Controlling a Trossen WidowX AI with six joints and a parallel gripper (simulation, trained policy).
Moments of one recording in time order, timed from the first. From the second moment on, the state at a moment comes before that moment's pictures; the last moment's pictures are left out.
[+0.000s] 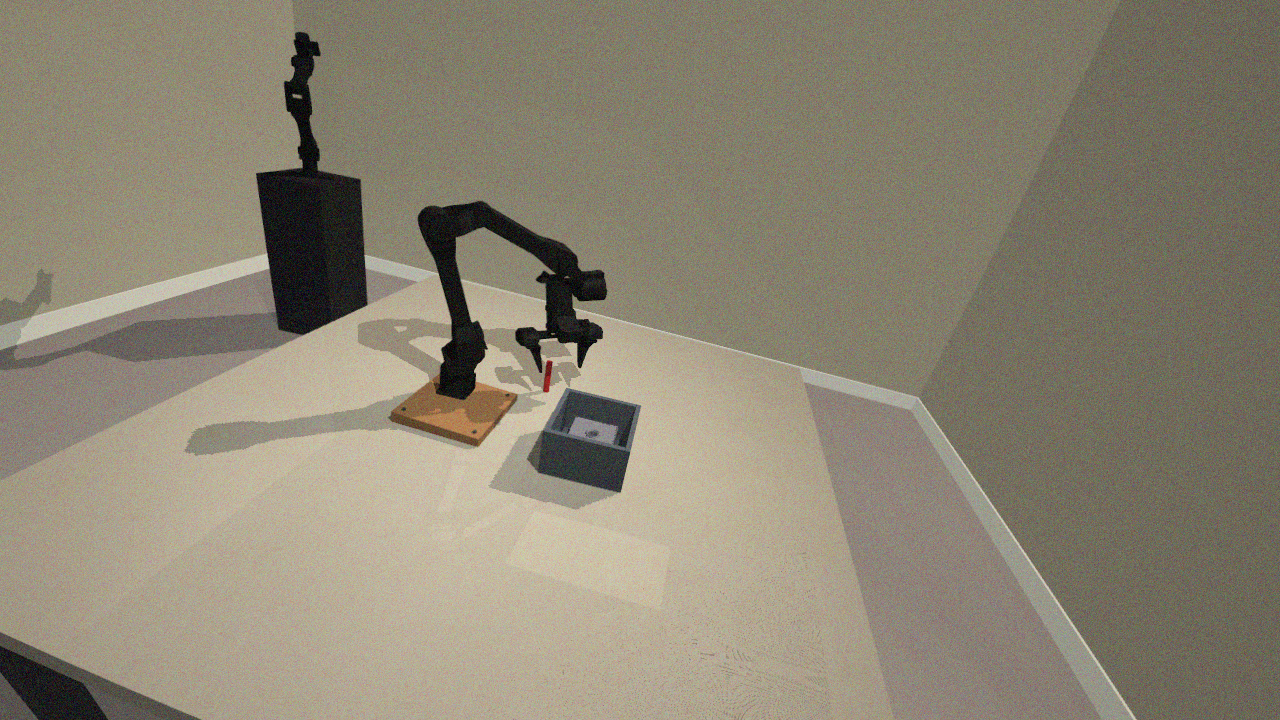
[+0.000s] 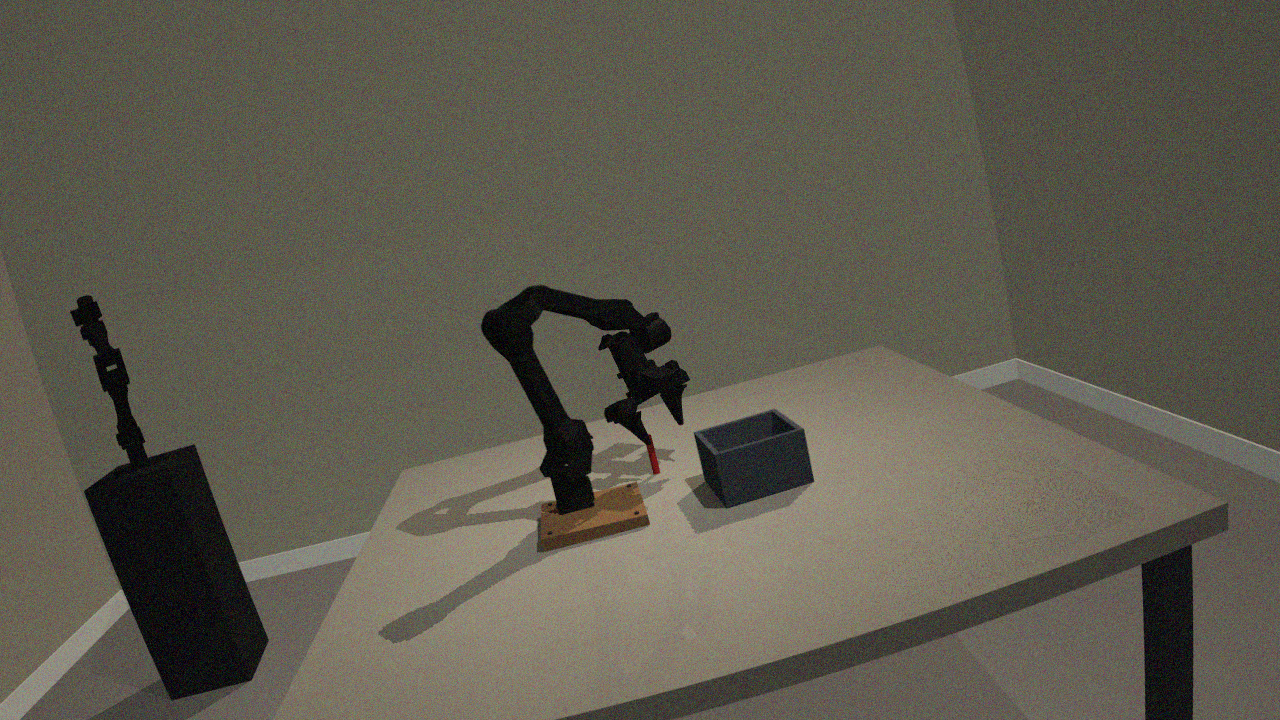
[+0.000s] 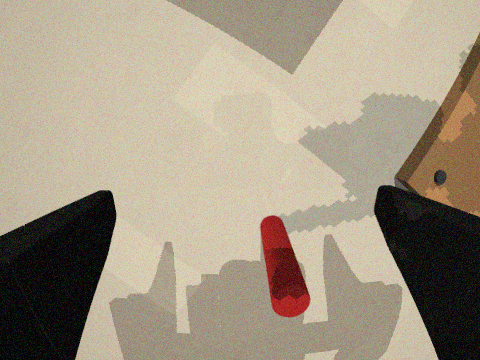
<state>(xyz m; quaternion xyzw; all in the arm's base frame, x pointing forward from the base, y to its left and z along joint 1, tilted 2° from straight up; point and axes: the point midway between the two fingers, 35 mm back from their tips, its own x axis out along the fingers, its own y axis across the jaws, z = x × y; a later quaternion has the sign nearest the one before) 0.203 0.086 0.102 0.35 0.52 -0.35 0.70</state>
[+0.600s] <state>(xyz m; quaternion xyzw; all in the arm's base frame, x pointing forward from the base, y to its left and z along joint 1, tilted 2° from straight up) 0.189 0.095 0.047 0.37 0.55 -0.35 0.66</state>
